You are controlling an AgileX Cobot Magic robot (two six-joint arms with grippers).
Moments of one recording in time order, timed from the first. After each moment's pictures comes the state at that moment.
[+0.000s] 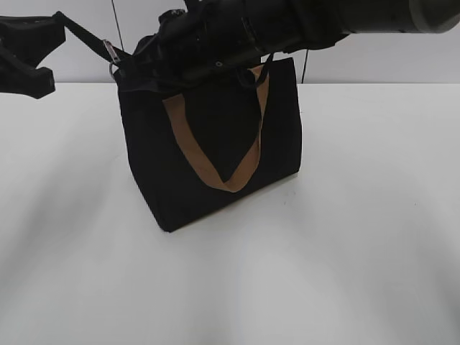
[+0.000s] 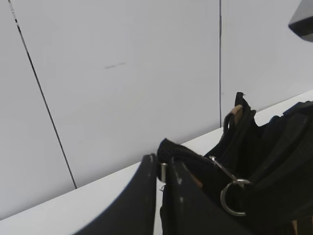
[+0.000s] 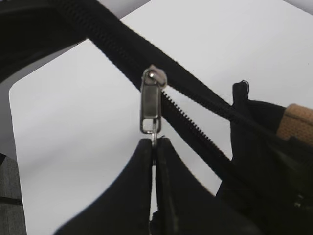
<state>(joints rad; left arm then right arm) -0.27 1.23 -0.57 0.40 -0.55 -0.18 0.61 1.94 -1.48 1.19 0.52 -1.14</state>
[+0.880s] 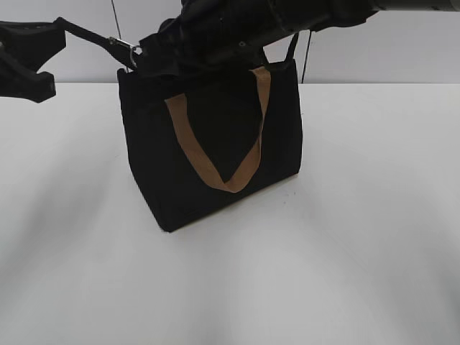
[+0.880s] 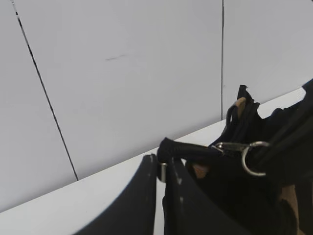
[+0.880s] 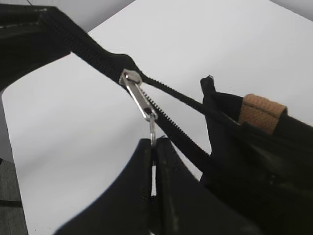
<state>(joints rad) -0.27 1.23 -0.57 0.40 -0.52 -0.18 0.56 1.90 -1.48 1.07 0.55 -1.01</state>
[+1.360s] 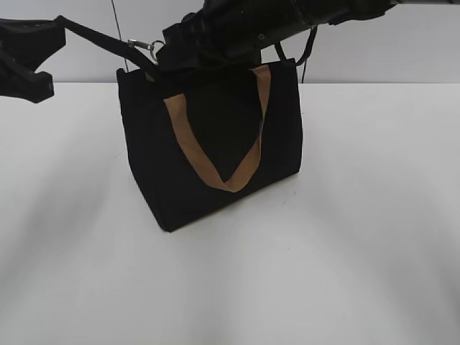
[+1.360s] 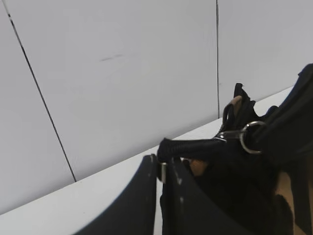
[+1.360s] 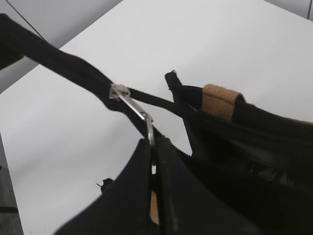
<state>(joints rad) -0.28 1.22 -0.57 0.41 -0.51 -0.18 0.50 1.90 -1.49 1.06 0.58 -0.97</state>
